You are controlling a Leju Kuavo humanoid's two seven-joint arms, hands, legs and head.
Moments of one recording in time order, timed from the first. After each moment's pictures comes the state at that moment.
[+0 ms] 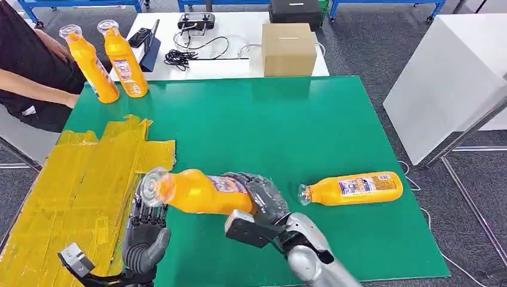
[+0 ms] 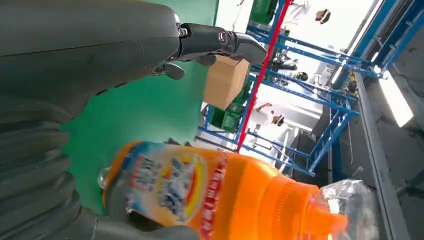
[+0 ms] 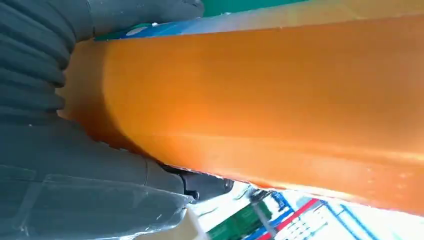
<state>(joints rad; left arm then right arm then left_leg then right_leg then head) 0.25 -0.17 -0.21 -1.67 0.28 -0.16 -0.53 -0.19 0.00 0.65 -1.46 0.53 -0.05 -0.11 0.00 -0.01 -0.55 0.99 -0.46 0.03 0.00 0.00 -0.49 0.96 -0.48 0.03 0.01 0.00</state>
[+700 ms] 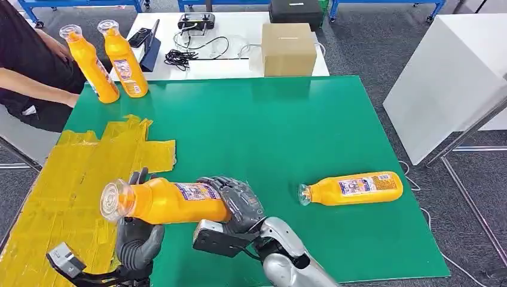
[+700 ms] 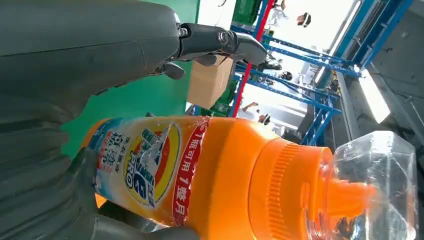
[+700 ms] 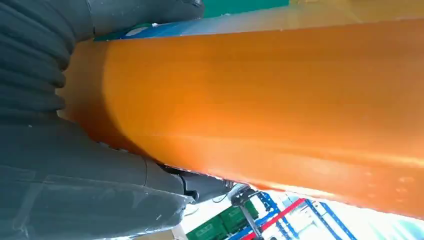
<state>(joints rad) 0.24 -0.18 -0.20 -1.72 0.28 -0.16 -0.53 -0.23 0.07 0.75 -1.40 0.60 -0.11 -0.06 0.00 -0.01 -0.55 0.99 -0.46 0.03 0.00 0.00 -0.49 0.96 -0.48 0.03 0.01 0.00</state>
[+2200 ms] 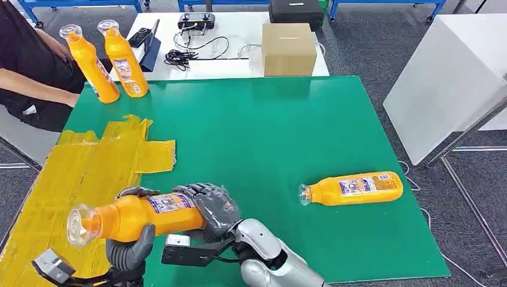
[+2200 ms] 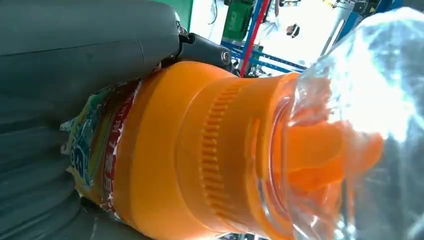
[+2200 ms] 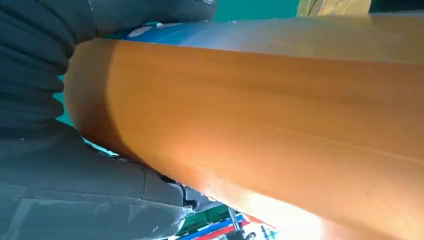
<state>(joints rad) 0.26 -0.18 -0.17 -1.76 0.28 -0.14 -0.55 -0.33 0.14 0.91 -1.24 0.72 -0.14 0.03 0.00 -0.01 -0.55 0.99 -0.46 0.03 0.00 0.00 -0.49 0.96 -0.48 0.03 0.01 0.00</state>
